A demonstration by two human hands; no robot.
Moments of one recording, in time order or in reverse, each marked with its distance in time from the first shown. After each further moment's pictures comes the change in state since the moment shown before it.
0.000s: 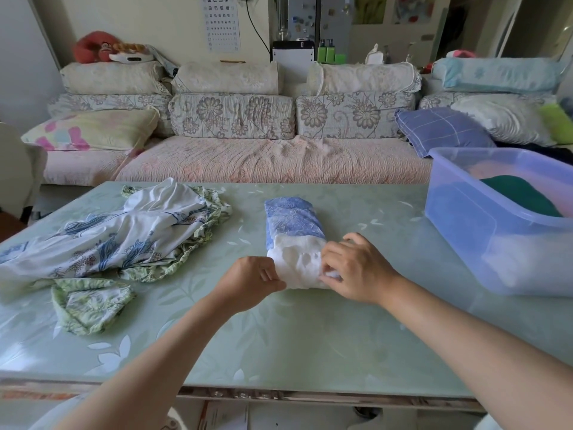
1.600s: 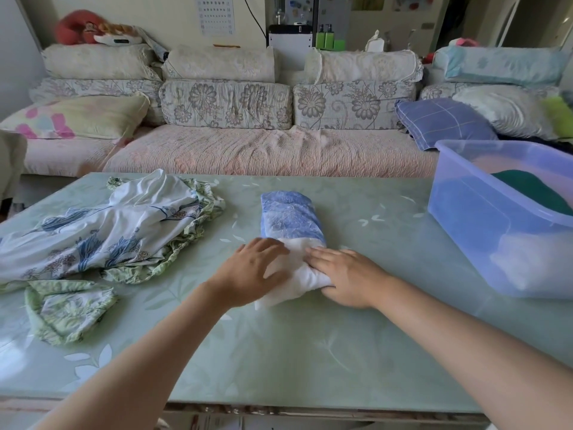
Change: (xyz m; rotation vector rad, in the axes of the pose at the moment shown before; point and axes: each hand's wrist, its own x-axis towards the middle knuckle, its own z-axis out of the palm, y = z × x) left_hand 0.037 -0.024 0.009 0.345 0.024 0.433; right_hand 0.014 -0.006 0.012 0.115 -0.674 0.213
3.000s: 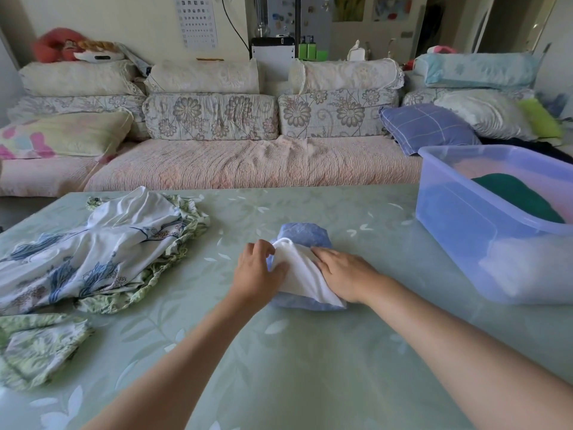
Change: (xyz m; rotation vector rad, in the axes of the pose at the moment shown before) left_hand 0.048 0.034 0.025 -0.417 0.197 -0.515; right_hand 0.021 0.034 0.002 0.283 0.032 0.340
